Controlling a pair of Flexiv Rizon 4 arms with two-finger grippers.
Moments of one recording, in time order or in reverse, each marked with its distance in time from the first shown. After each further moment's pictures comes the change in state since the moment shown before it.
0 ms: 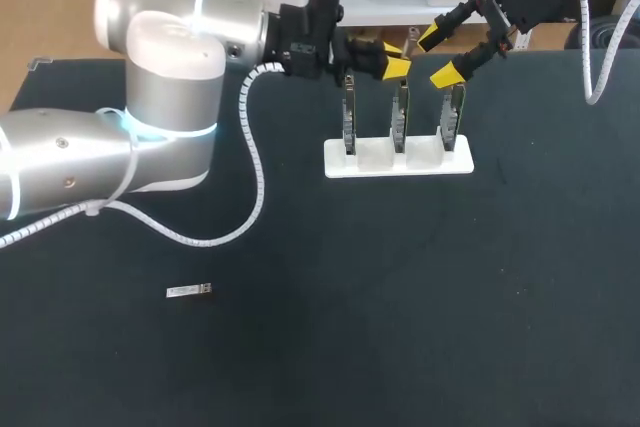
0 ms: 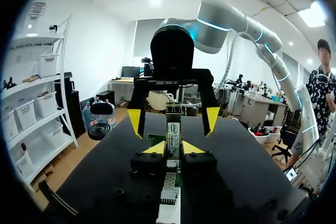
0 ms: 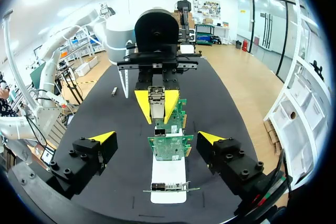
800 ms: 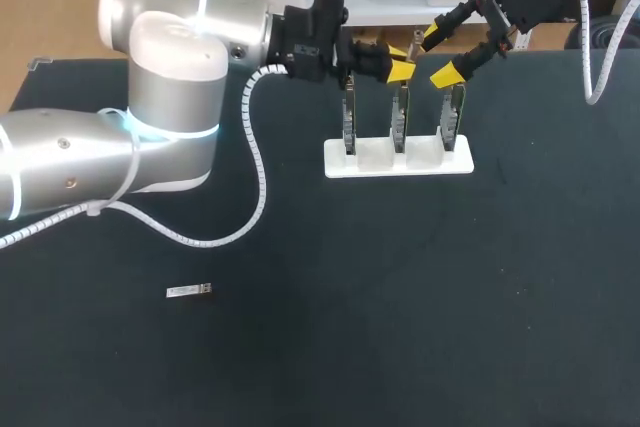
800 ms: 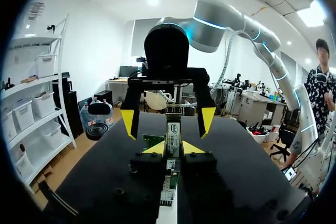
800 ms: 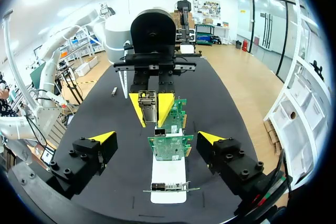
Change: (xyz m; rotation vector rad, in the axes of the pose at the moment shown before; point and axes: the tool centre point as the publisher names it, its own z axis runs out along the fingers) left arm 0.000 -0.007 0.004 0.017 0.005 0.005; right arm 0.000 0.000 0.000 0.000 0.000 0.000
